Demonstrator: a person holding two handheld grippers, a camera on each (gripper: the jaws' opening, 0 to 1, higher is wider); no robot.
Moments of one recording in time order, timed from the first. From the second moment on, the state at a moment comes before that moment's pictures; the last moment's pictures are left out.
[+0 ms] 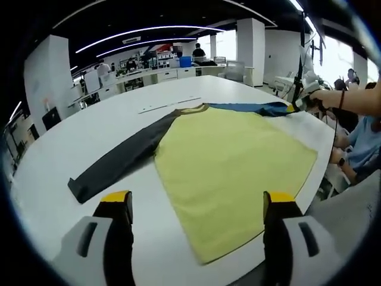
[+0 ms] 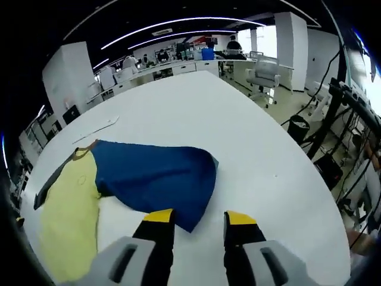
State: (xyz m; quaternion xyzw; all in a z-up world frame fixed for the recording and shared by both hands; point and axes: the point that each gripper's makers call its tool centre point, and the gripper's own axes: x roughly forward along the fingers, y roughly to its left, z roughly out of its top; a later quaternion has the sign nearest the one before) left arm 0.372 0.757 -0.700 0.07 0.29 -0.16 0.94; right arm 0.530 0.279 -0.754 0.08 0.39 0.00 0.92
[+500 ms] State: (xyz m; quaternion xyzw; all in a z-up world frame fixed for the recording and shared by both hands) left arm 0.372 0.758 -0.699 0.08 0.29 -0.16 0.94; right arm 0.531 0.277 -0.753 0.08 0.38 0.00 0.92
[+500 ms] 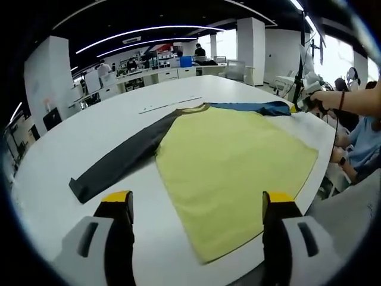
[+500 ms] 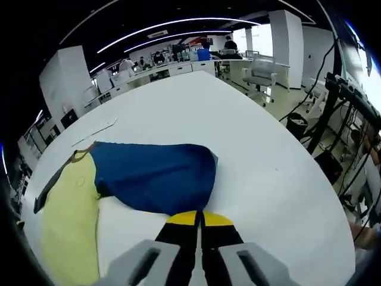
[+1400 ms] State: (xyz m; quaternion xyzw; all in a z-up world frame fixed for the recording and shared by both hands) left arm 0.373 0.757 -0.700 0.08 0.30 -0.16 0.94; right arm 0.561 0.193 -0.729 -0.09 0.40 -0.04 0.91
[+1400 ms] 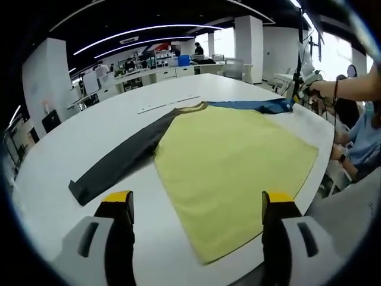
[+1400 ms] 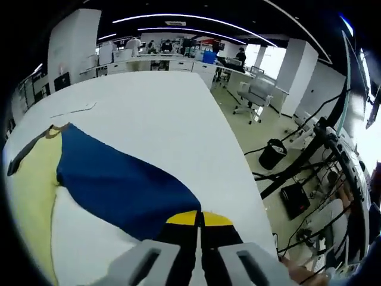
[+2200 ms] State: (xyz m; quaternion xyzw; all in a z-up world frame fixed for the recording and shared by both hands) left arm 0.373 0.757 -0.699 0.09 0.29 -0.16 0.94; right arm 0.527 0.194 -0.736 0.05 0.40 -0.12 0.91
